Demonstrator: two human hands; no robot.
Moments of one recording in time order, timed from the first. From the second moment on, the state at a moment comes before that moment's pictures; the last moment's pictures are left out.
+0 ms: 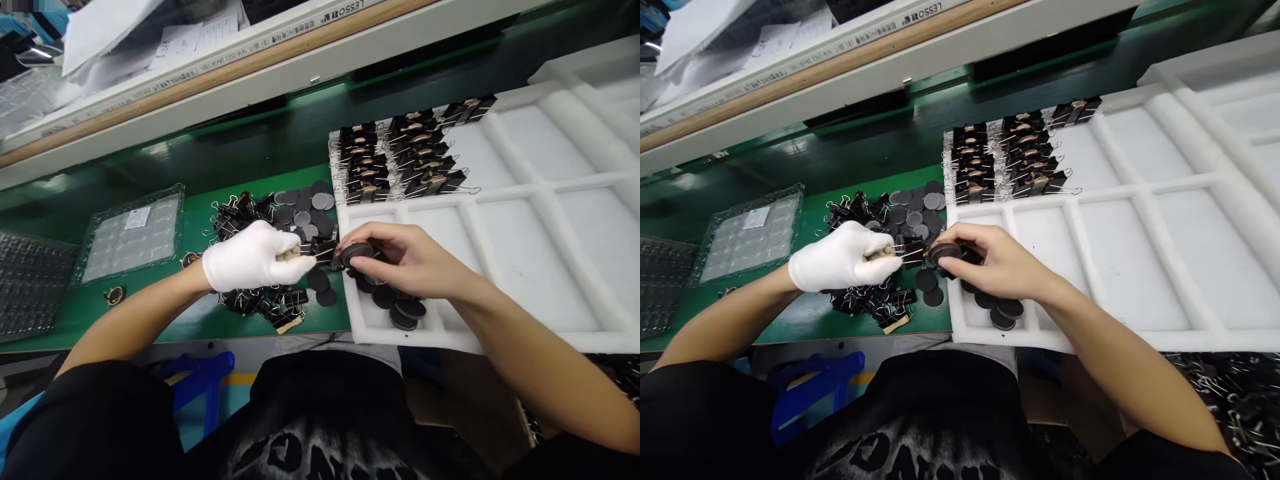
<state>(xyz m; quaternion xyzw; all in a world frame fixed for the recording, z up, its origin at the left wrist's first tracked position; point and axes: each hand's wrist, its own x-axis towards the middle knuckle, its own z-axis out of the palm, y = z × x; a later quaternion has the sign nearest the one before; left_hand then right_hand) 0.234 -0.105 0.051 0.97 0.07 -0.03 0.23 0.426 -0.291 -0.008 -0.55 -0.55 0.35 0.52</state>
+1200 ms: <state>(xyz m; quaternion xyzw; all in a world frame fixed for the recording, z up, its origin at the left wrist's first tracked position) 0.336 -0.105 0.066 0.85 0.16 -0.07 0.49 0.469 -0.294 -0.012 -0.76 -0.48 -0.19 0.39</state>
